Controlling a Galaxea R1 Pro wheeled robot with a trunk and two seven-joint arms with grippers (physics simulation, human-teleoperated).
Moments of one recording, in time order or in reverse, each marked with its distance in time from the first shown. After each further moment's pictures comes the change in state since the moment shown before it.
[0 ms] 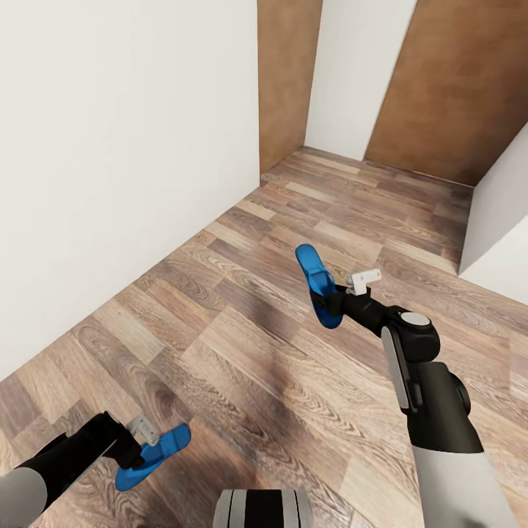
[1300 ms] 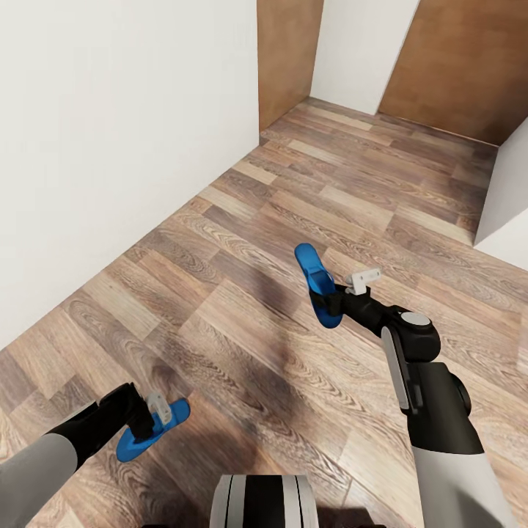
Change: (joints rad) left arm -0.113 -0.075 0.013 0.001 -0.331 0.037 -0.122; right arm 0.001 0.001 0.003 -0.010 0.000 0.005 0.002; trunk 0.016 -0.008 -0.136
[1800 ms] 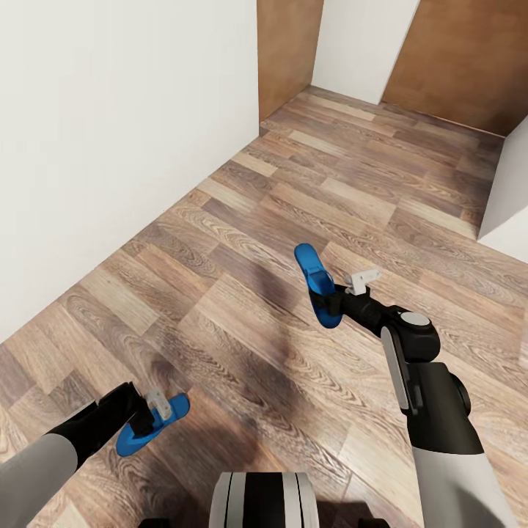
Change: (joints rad) left arm 0.003 -0.003 0.028 0.000 0.008 -0.003 0.042; right arm 0.000 0.000 0.002 0.000 0.000 0.000 0.000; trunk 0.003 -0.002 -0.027
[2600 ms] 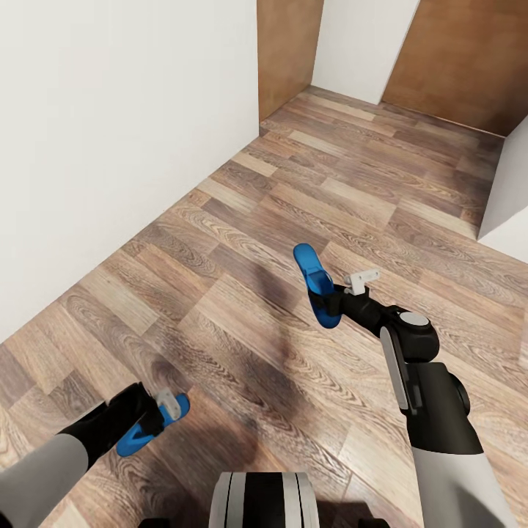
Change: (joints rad) left arm 0.002 -0.043 0.006 0.000 -0.007 0.003 0.002; right arm 0.000 0.000 0.006 -0.001 0.001 0.000 0.000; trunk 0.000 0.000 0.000
